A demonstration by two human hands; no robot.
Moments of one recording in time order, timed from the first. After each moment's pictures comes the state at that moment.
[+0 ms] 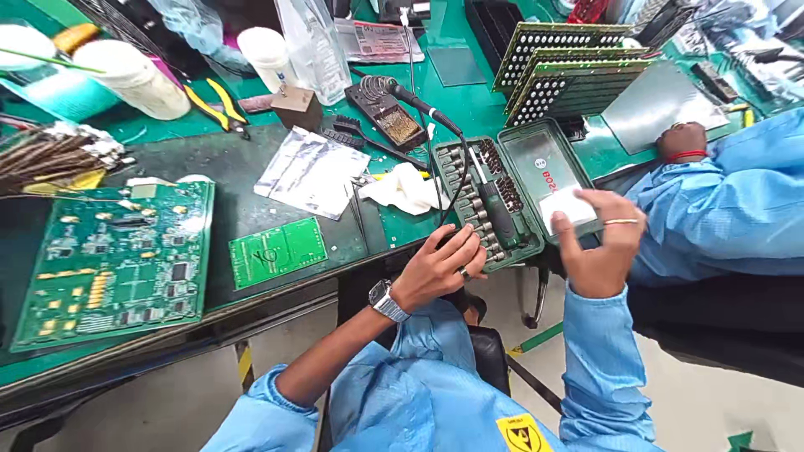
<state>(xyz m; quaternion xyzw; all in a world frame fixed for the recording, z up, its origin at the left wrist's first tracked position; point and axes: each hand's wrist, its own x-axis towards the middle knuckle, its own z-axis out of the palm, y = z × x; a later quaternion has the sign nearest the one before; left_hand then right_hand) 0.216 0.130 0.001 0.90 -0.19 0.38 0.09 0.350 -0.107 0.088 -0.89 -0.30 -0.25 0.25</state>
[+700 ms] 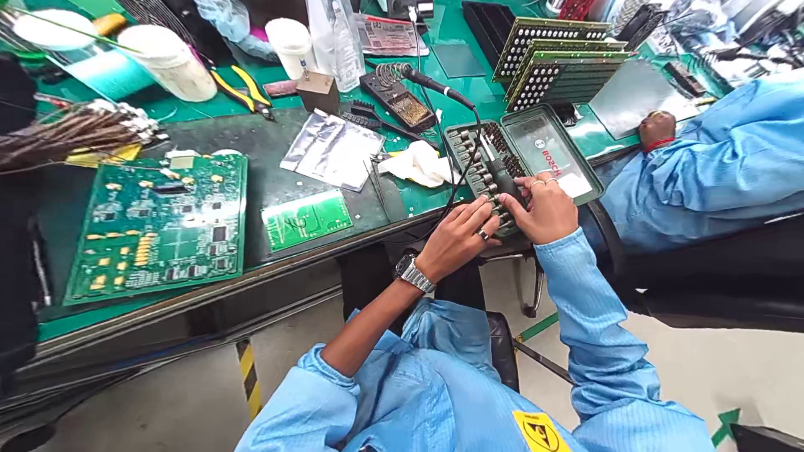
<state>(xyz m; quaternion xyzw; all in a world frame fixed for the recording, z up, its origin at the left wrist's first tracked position) 0.213 0.116 -0.005 0.89 -0.18 0.38 0.19 0.321 -0.048 0.087 -0.95 -0.29 -0.05 0.14</state>
